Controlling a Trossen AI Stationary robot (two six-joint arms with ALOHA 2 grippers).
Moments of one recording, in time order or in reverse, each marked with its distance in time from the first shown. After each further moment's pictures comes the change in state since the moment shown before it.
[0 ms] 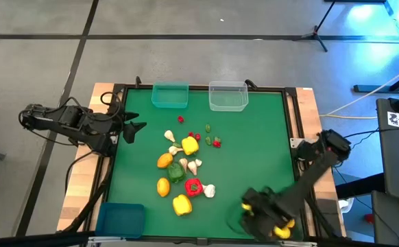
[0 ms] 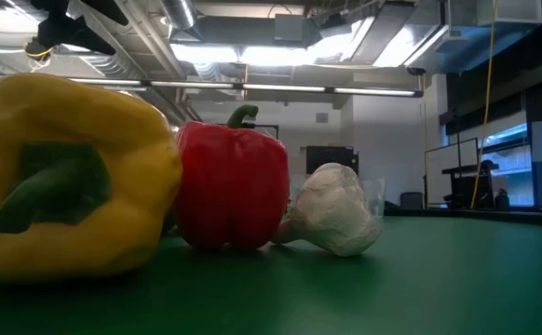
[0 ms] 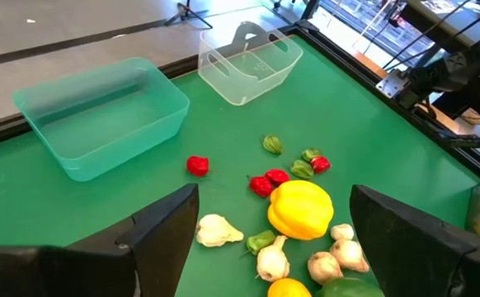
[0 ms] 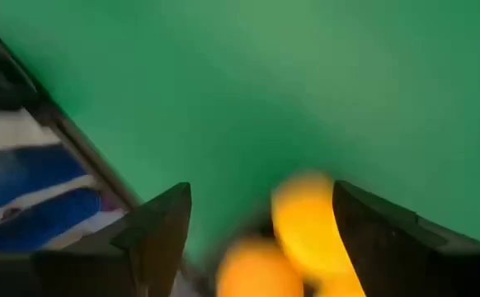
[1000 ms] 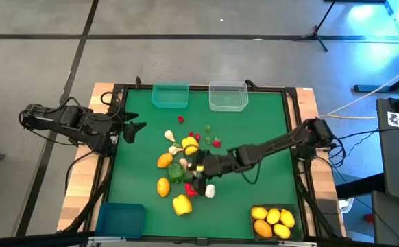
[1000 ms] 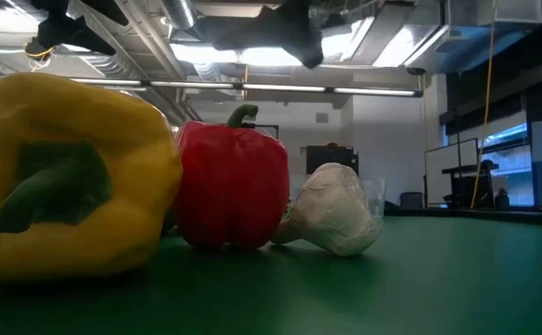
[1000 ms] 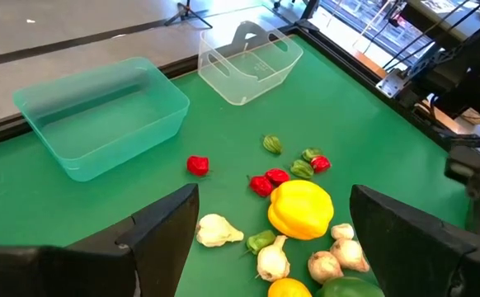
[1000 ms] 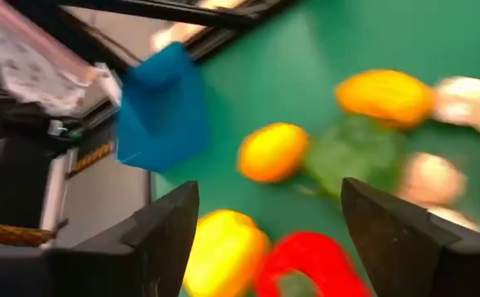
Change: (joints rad) left arm 0.000 0.000 0.000 -0.001 0.001 0.001; right arm -0.520 0.043 0.003 0.812 -0.118 -0.870
